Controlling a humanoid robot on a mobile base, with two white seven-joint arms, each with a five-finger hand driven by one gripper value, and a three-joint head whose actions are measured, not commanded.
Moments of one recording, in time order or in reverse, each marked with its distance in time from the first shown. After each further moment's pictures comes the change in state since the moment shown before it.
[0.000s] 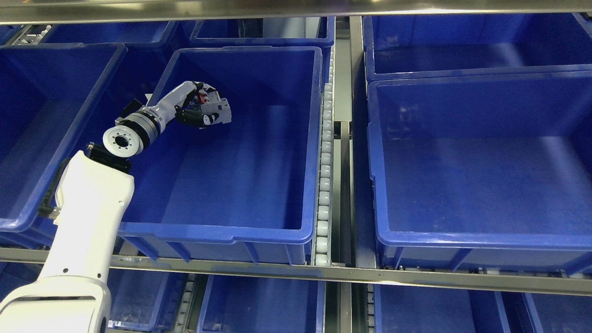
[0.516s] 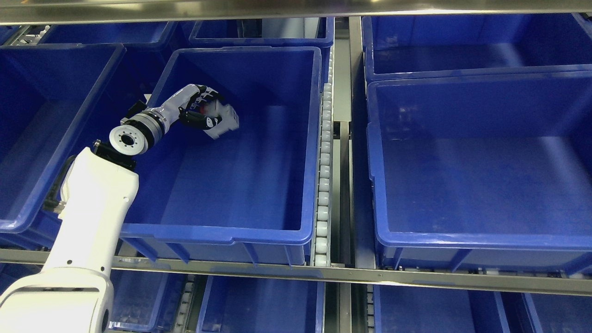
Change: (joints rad) left arm -0.037 -0.012 -0.022 0.079 -0.001 -0.001 0.019; right arm 0.000 0.000 0.000 0.000 0.000 0.000 0.000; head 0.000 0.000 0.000
